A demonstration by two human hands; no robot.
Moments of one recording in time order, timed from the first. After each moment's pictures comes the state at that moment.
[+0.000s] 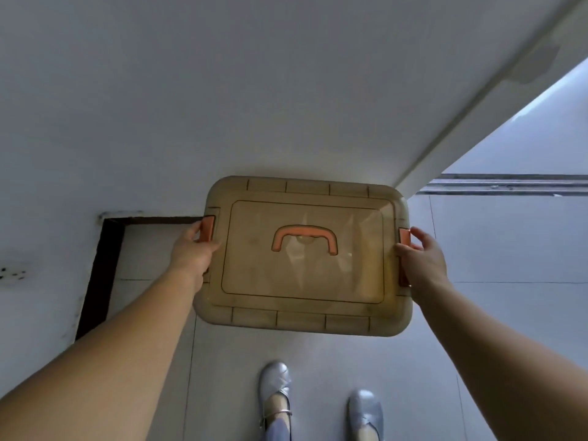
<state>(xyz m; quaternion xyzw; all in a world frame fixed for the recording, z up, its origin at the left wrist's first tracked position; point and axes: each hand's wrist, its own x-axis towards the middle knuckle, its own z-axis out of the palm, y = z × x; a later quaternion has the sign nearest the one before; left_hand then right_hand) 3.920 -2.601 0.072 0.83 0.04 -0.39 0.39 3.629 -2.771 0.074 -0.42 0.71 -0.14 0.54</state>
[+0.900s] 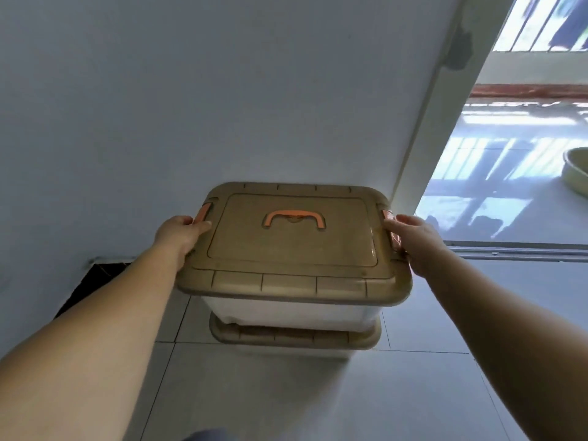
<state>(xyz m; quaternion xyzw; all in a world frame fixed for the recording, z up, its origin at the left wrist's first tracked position) 3.929 -2.586 0.020 0.85 -0.12 -0.24 0.45 3.621 -2.785 0.022 -0.53 0.57 -0.26 0.57</state>
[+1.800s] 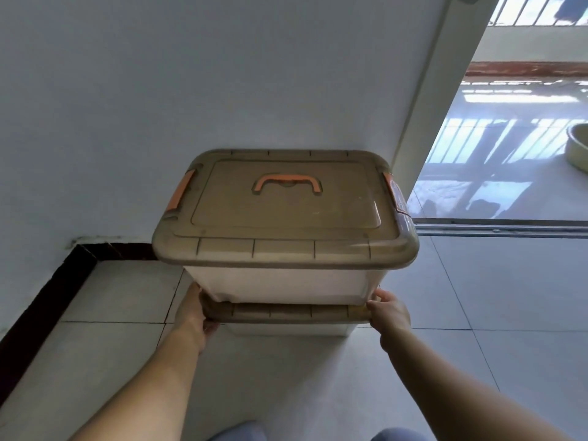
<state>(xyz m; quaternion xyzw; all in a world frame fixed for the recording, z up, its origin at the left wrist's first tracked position) 3.836 -2.530 -0.120 0.68 0.15 -0.38 0.61 3.590 -2.695 -0.134 -0.47 0.66 -0.19 0.56</state>
